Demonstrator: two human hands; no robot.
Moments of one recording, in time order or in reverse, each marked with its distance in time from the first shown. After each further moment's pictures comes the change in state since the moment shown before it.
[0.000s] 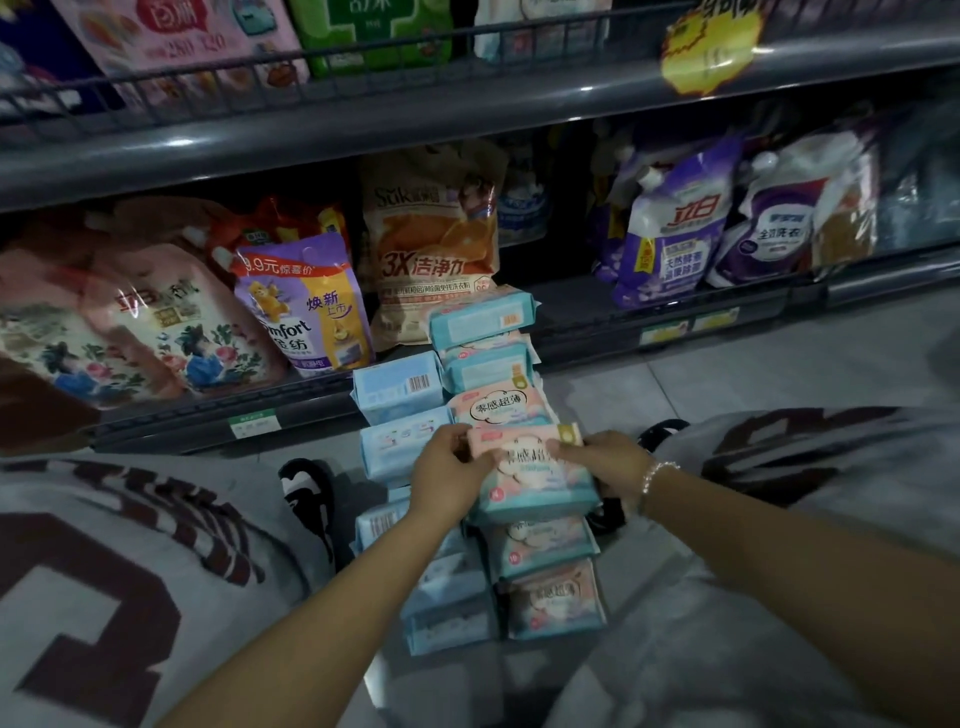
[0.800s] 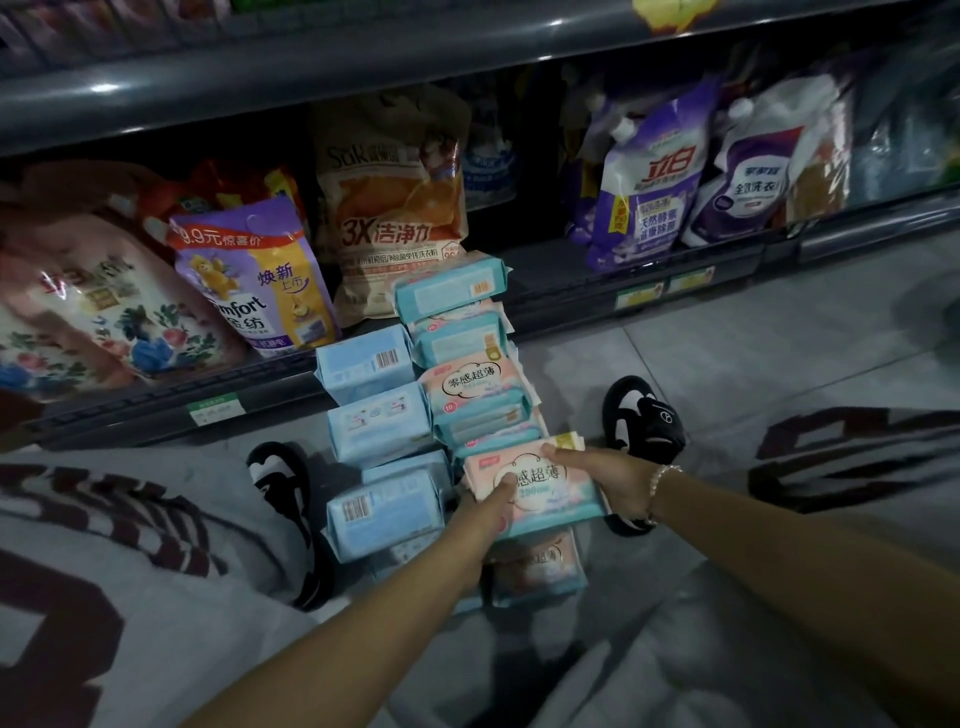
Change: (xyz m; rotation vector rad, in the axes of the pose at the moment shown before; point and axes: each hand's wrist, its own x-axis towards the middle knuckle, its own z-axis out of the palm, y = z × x) left_hand -0.034 -0.037 0.062 -0.391 -0.293 -0.499; right_hand -0.004 0.045 -0.008 0.356 -0.303 0.167
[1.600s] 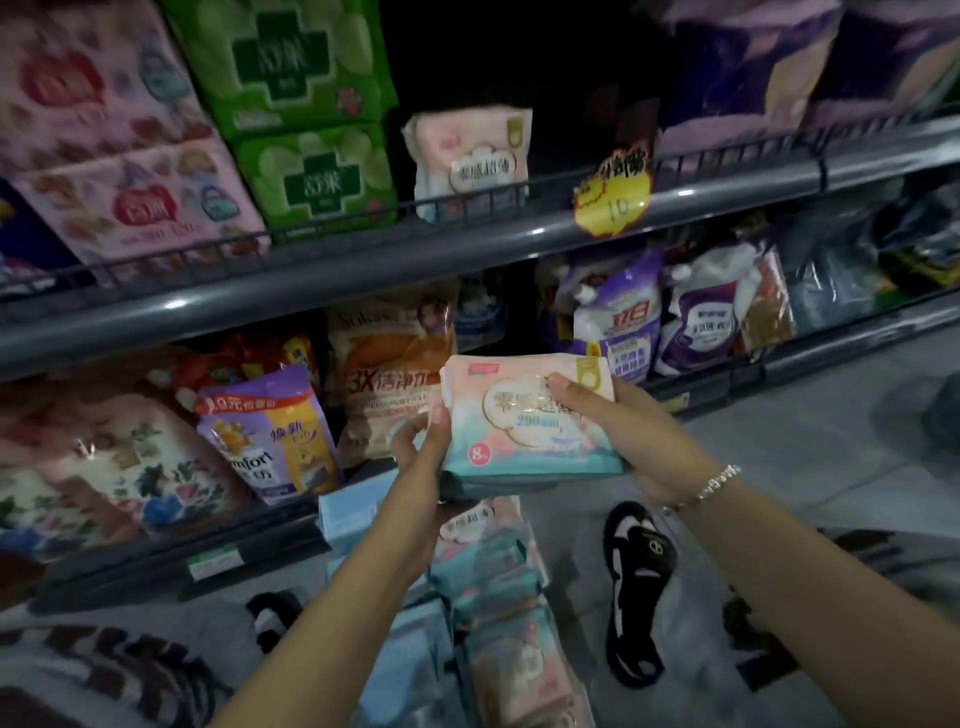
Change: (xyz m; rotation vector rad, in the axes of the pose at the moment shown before) left_hand -0.070 0.176 -0.016 -0.205 -0.121 0.603; right_hand -0.128 -0.169 0.046 -0.084 0.299 -0.697
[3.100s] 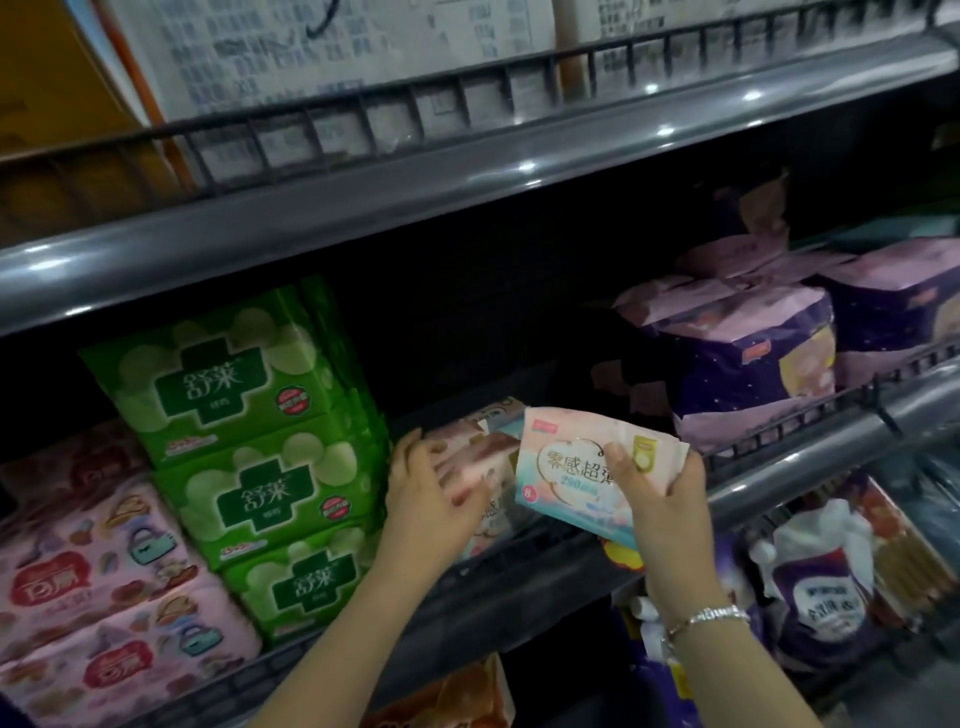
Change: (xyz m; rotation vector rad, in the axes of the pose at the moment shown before) left_hand 0.190 0.240 0.093 1.173 0.283 0.809; right_hand 0.177 -0.152 -0.036 0.451 0.458 -0.489
